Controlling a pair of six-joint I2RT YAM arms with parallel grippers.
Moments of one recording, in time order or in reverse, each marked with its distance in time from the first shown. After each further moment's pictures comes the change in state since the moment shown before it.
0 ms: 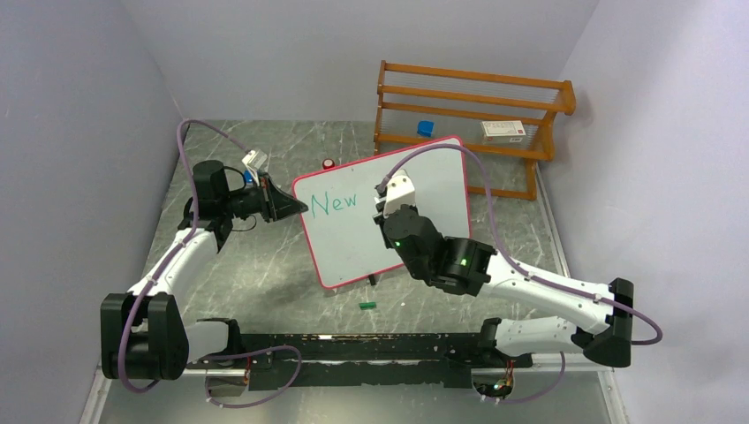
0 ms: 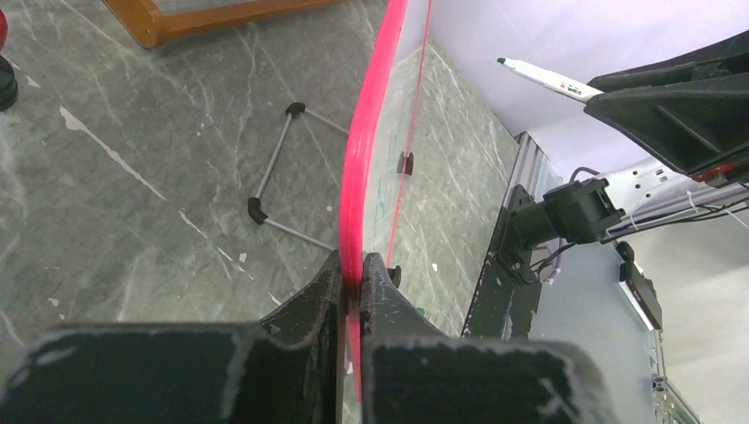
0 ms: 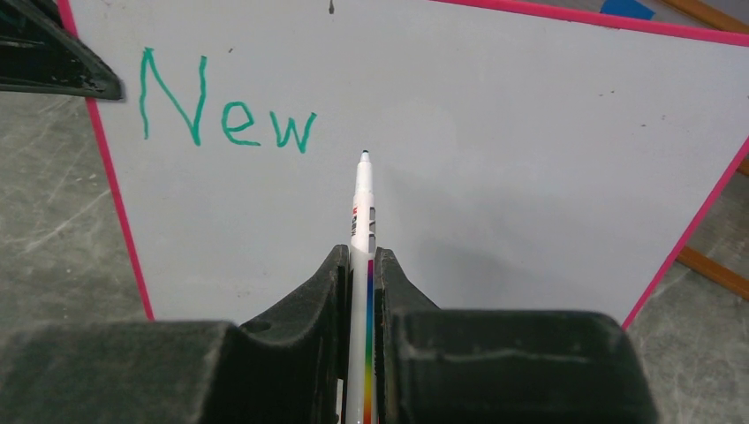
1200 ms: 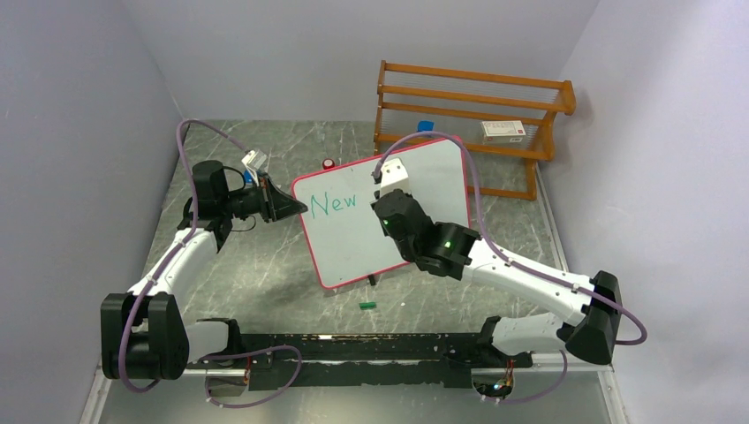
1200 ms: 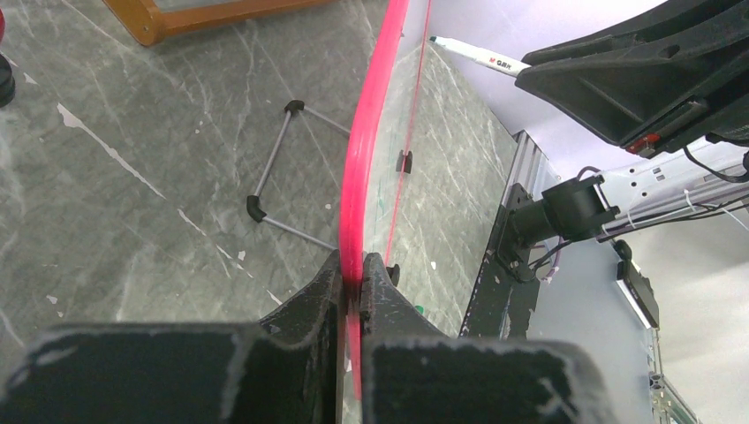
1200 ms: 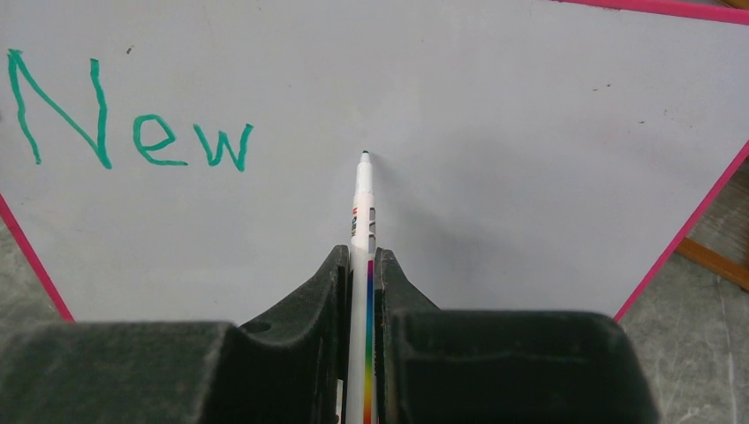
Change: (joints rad) left arm 0.006 0.000 0.000 -0.008 0.009 0.004; right arm -0.122 0.114 0.029 -0.001 -0.049 -0.008
